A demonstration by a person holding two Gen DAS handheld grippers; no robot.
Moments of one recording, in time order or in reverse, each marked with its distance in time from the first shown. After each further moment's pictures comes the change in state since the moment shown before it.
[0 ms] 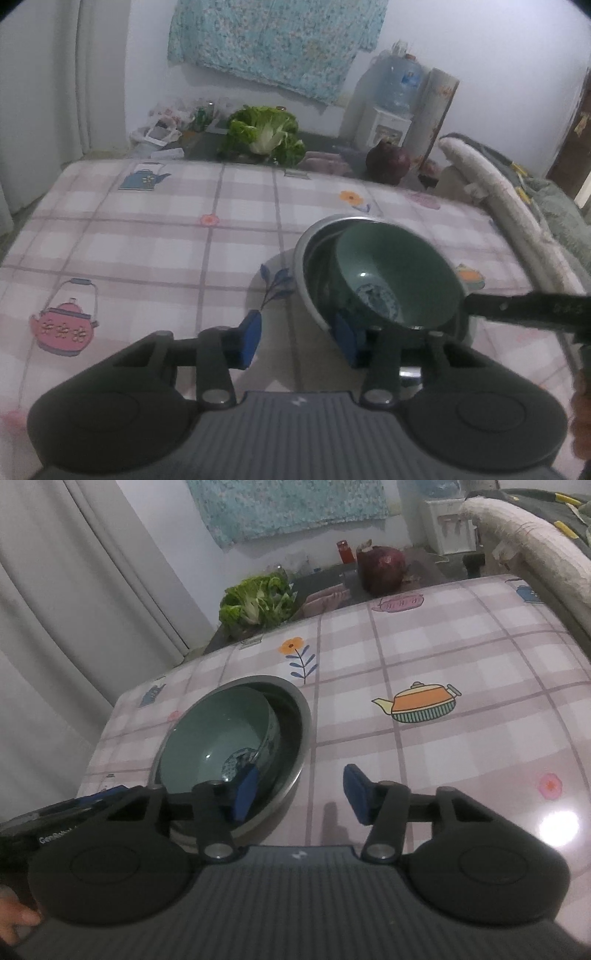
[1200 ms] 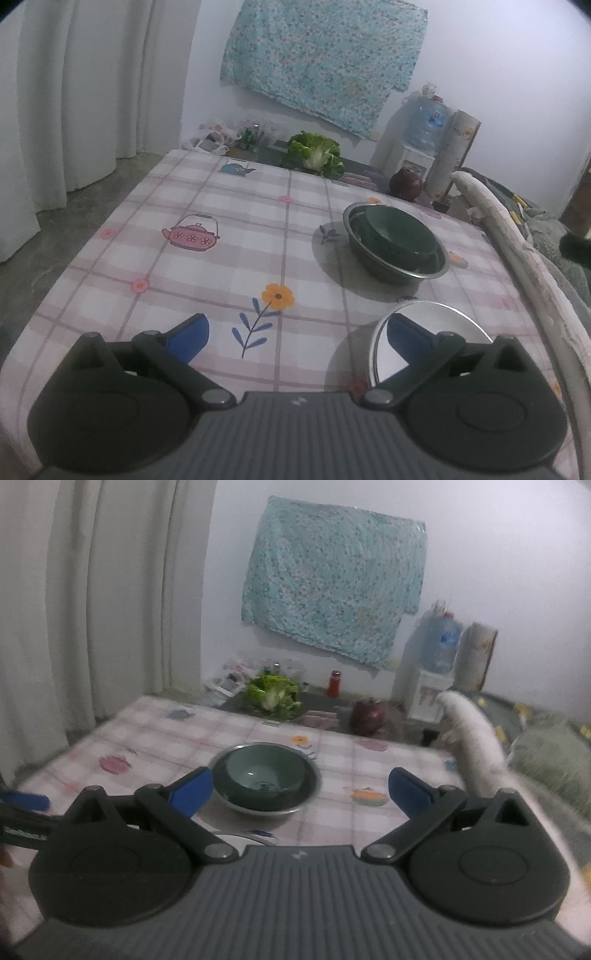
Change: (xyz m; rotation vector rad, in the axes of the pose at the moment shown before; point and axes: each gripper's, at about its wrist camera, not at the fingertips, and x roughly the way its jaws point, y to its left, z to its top) left arm -0.160 0.030 -0.097 -0.106 -0.105 0.071; right arm -0.201 0.122 -0.093 -0.429 -0.372 -0.197
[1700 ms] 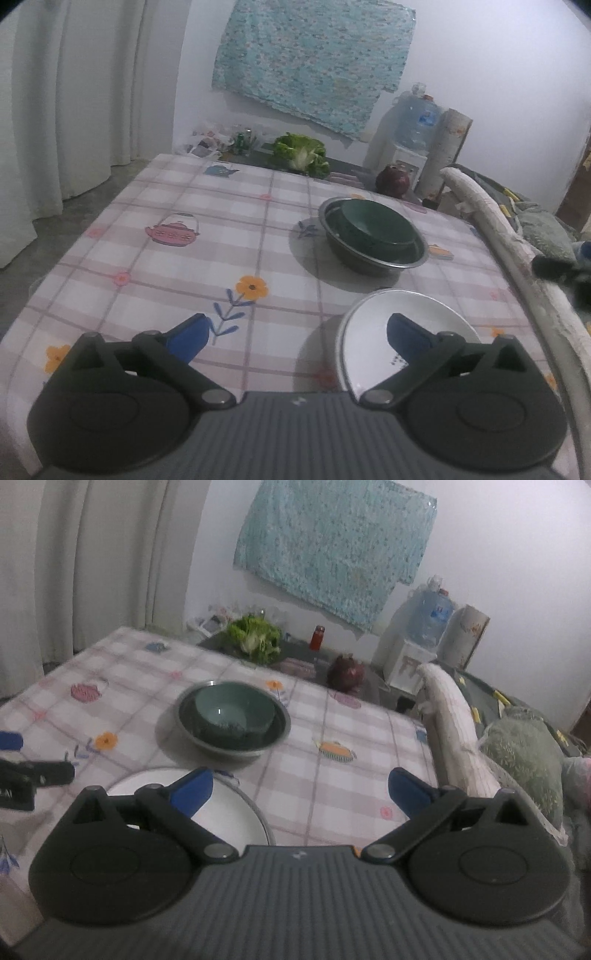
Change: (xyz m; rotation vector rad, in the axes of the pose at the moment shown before) left arm -0.010 -0.031 -0.018 0.029 -0.020 0.013; right arm 0.007 0.002 -0.008 -0.163 0.144 -0.119
